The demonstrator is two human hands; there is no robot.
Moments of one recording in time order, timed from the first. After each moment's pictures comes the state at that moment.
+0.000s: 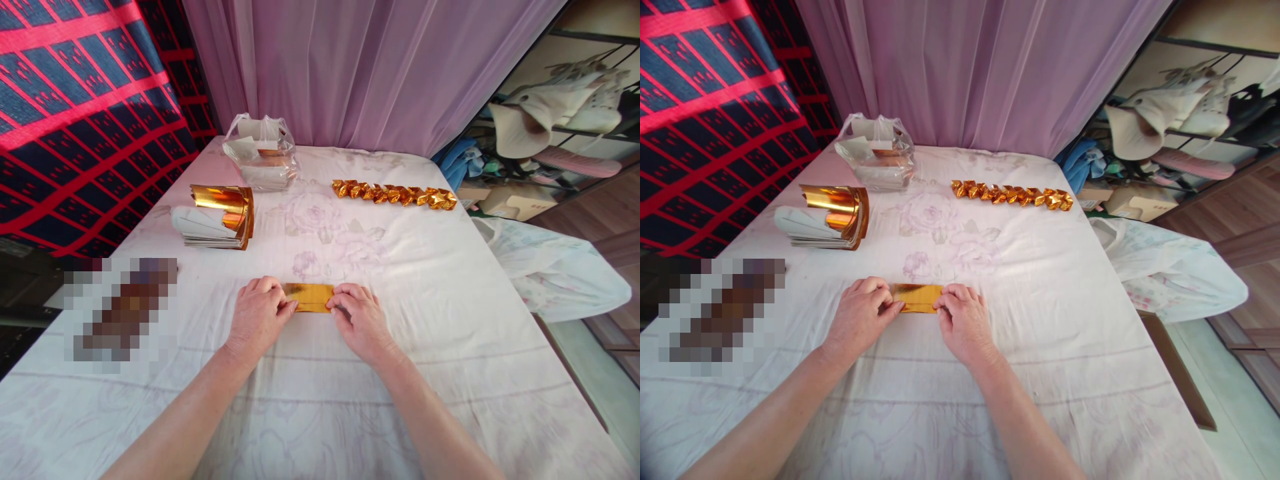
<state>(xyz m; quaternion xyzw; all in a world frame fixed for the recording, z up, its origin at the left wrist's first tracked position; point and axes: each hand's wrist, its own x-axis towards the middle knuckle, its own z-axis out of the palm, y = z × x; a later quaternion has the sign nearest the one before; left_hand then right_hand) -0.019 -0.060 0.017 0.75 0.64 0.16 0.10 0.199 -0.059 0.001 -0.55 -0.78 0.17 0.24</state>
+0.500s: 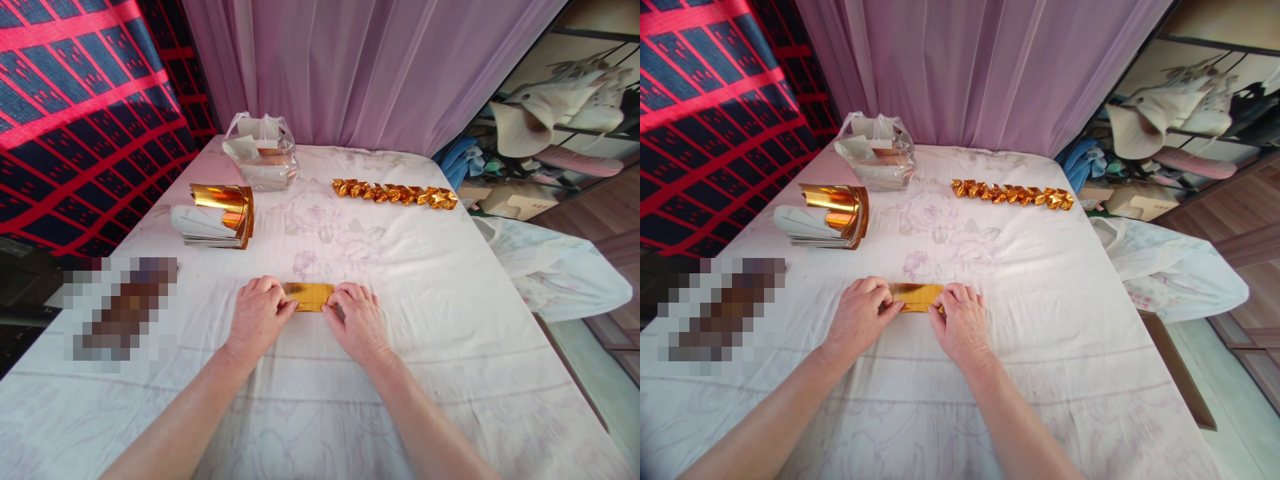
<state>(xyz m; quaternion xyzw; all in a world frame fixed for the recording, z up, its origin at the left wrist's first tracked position) -0.019 -0.061 0.015 0.75 0.64 0.17 0.09 0.188 -0.063 0.003 -0.57 -0.78 0.09 0.22</state>
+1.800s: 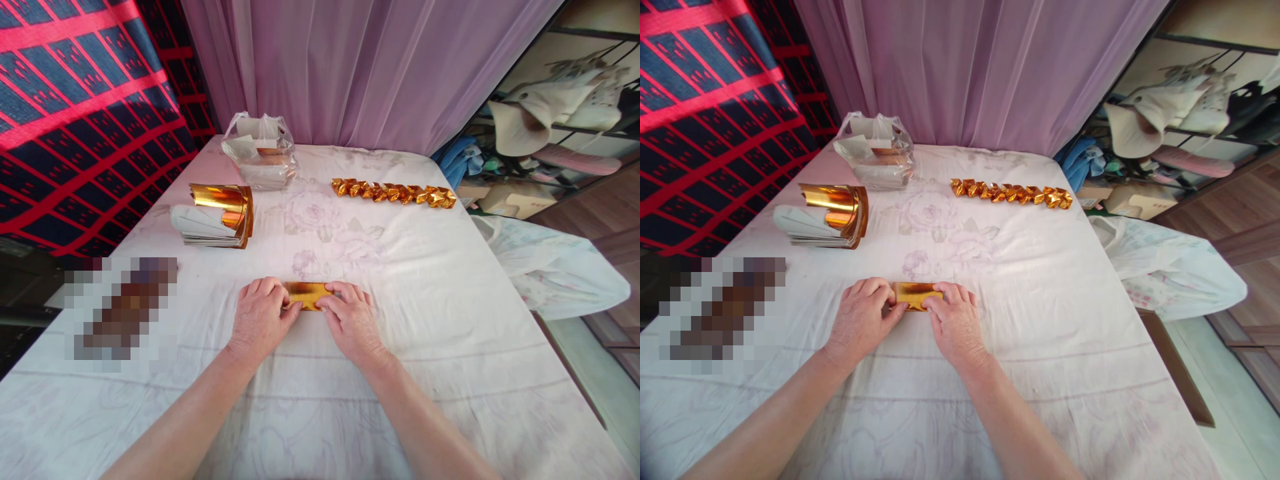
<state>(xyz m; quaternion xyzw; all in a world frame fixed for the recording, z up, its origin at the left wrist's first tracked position) -0.013 -0.068 0.017 0.76 0.63 0.18 0.05 0.185 -0.065 -0.003 -0.53 -0.80 0.10 0.25</state>
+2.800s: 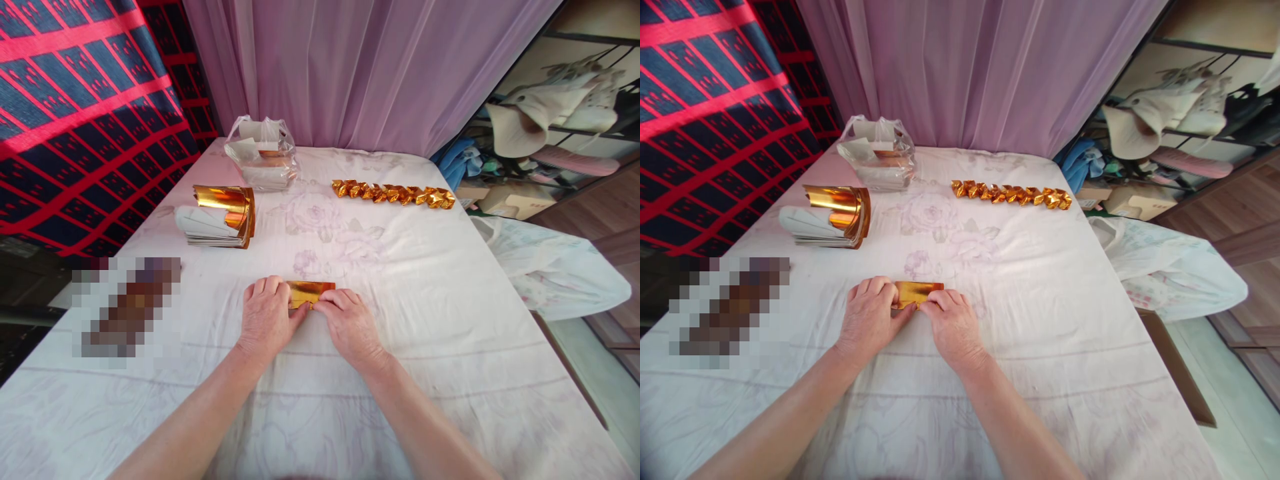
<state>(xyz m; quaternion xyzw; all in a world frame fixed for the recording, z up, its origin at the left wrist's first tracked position) -0.001 -0.069 0.020 0.74 0.66 0.13 0.03 0.184 -0.067 -0.004 -0.46 -0.85 0.04 0.24</state>
